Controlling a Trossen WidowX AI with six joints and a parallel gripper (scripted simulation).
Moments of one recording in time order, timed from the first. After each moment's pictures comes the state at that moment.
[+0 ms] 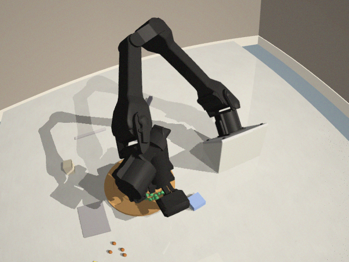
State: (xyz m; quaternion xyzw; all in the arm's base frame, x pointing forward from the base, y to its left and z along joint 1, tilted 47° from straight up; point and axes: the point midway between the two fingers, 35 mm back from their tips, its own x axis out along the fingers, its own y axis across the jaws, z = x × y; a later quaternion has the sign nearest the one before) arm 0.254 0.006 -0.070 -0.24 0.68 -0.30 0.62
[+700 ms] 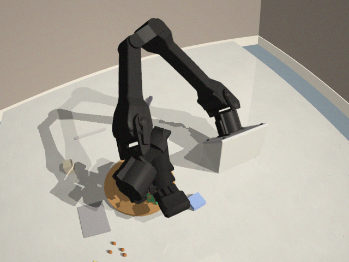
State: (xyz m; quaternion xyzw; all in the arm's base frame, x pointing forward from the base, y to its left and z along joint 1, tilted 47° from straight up) arm 0.252 0.003 -0.073 -0.24 0.69 -0.30 0.62
